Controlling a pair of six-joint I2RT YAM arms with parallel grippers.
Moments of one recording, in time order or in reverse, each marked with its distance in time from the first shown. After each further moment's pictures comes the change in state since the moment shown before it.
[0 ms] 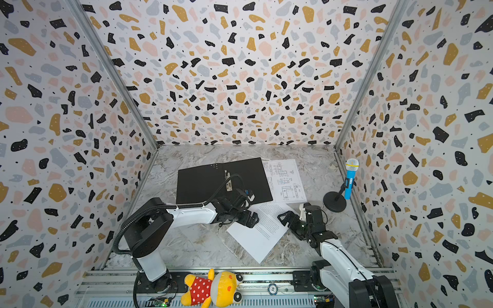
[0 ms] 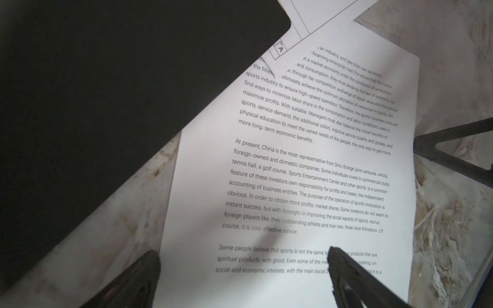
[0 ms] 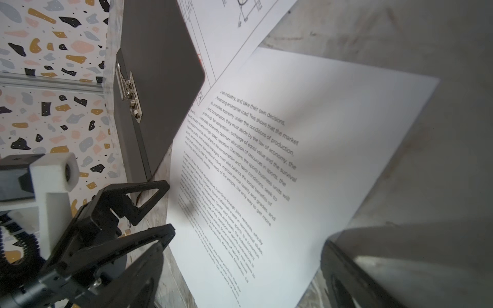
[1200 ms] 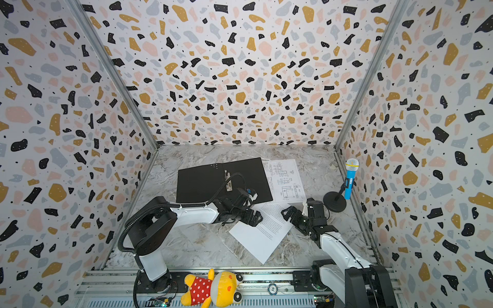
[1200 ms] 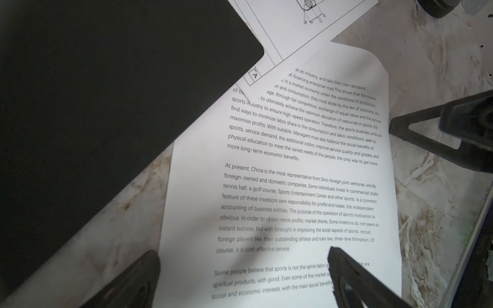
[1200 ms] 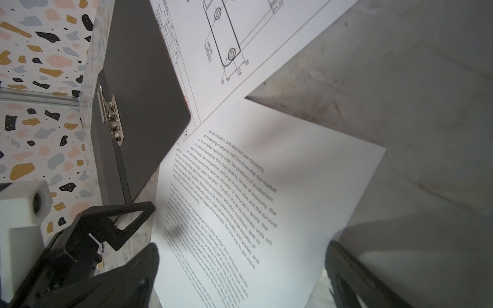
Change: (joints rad) left arm -0.003 0.034 0.014 0.077 0.025 -0.011; right arm -0.071 0.073 0.080 -0.045 0.058 -0.118
